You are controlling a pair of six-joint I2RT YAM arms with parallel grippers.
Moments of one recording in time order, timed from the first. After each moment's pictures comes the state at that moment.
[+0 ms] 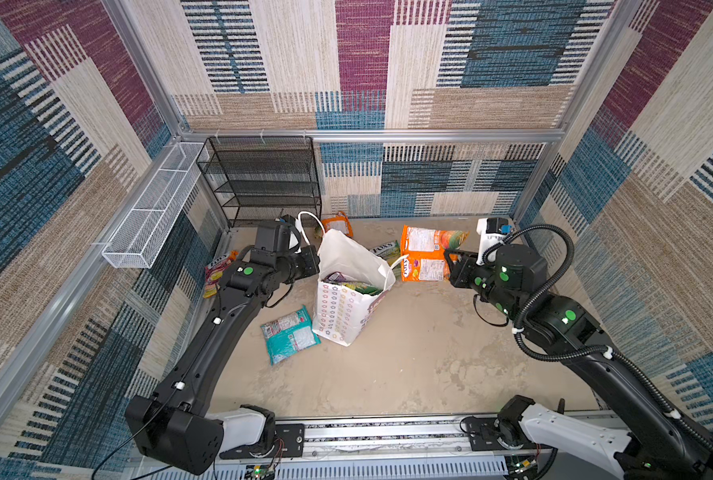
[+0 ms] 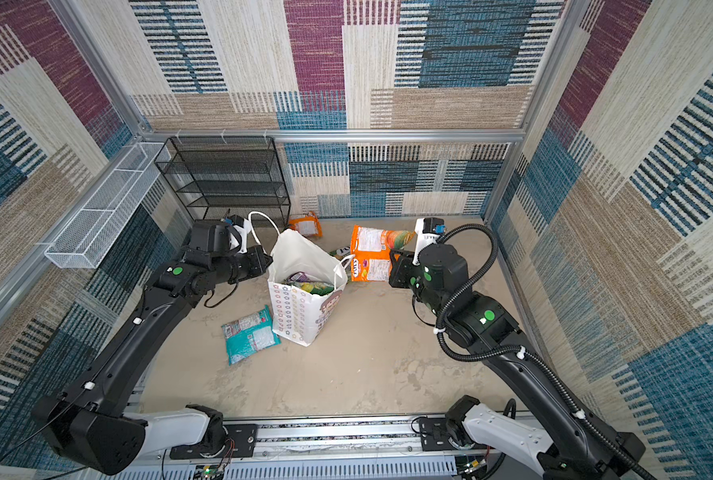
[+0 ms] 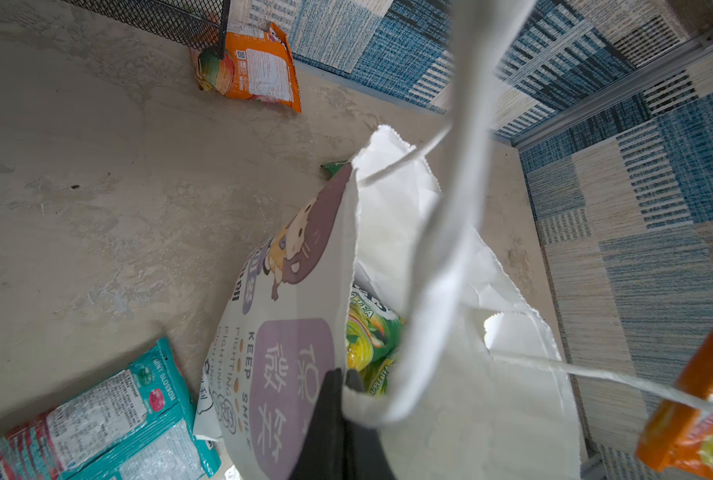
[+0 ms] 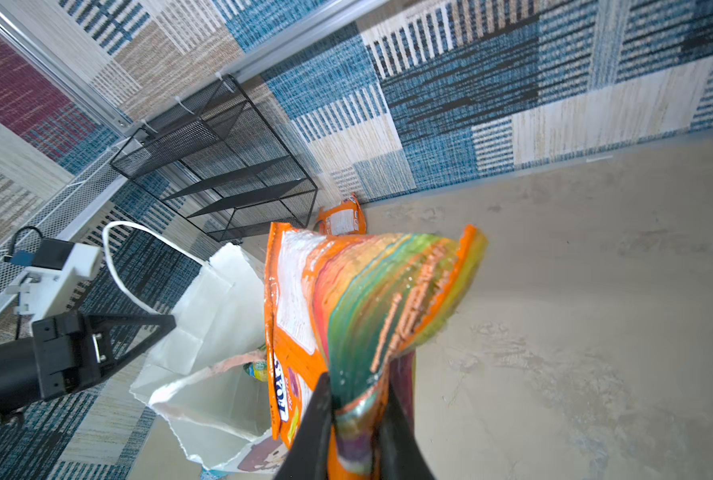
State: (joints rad) left arm -0.30 1.30 1.35 -0.74 0.19 -0.49; right arm 0.63 1.02 1.27 -0.55 0.20 0.53
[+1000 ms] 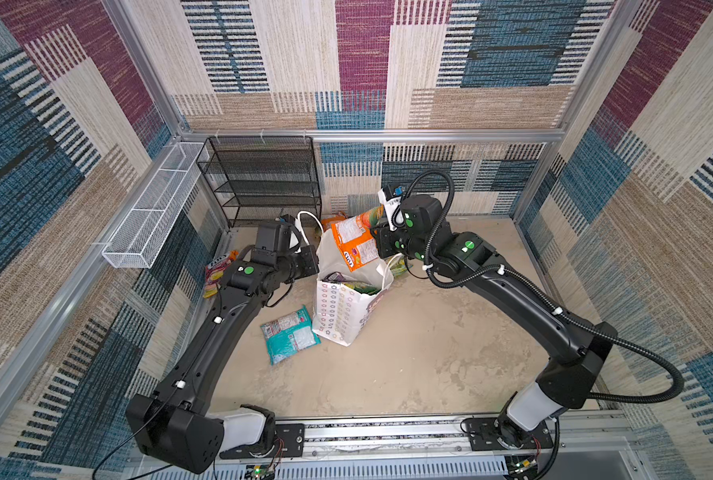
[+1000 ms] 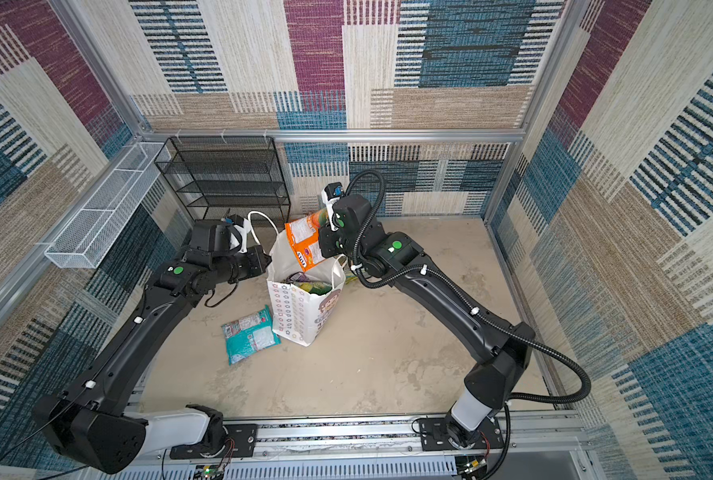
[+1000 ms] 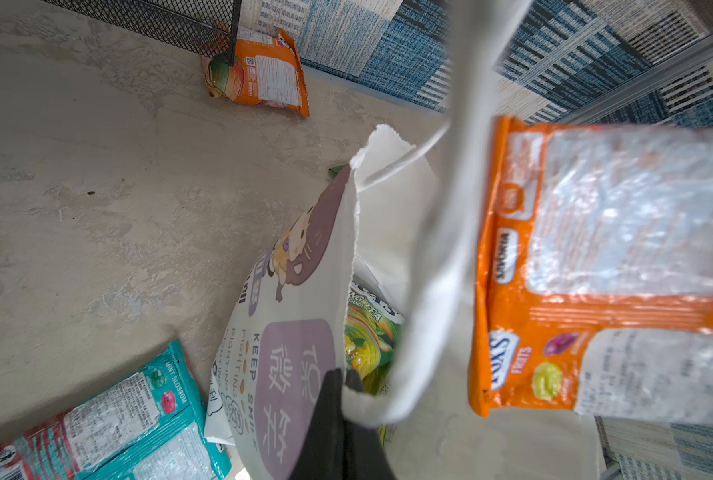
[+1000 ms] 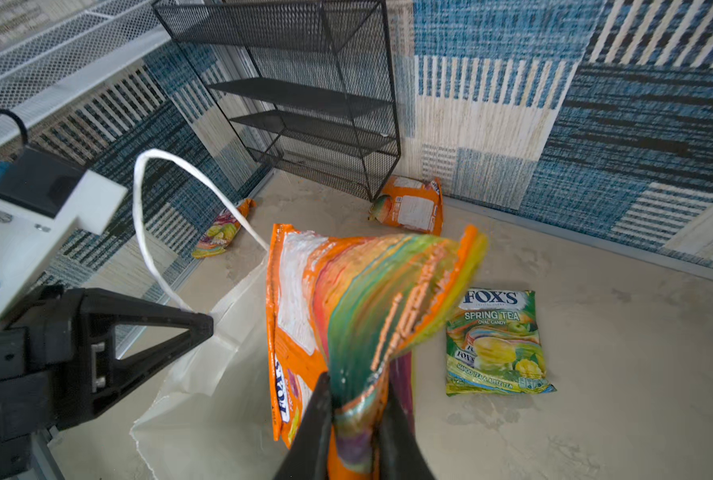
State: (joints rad) left arm -0.30 1.30 1.35 -0.74 0.16 -0.47; right arm 0.77 1.64 1.80 -0.63 0.12 0.27
